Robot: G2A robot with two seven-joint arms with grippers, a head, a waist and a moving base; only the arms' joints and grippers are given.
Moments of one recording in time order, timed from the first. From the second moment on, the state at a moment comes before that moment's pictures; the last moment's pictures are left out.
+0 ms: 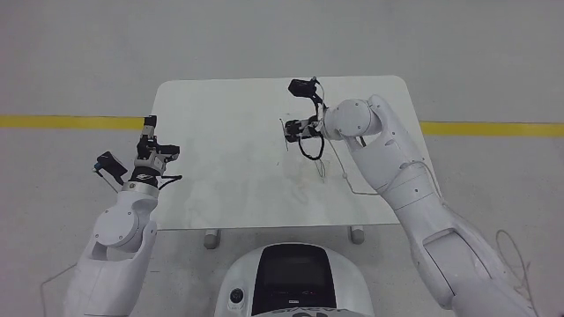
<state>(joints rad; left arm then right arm) 1.73 -1.15 -1.60 -1.80 -0.42 0.00 0.00 -0.83 -1.48 1.06 -1.13 -0.58 0.04 1.09</state>
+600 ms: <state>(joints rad) 1.73 -1.15 -1.60 -1.80 -0.42 0.00 0.00 -0.71 -1.54 0.96 -1.04 -0.47 0.34 0.93</state>
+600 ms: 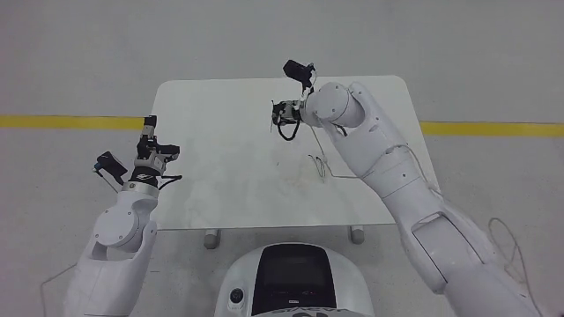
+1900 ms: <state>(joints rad) 1.65 -1.13 -1.38 -1.77 0.86 -0.04 0.12 -0.54 -1.65 0.96 -0.78 -0.51 0.34 0.97</state>
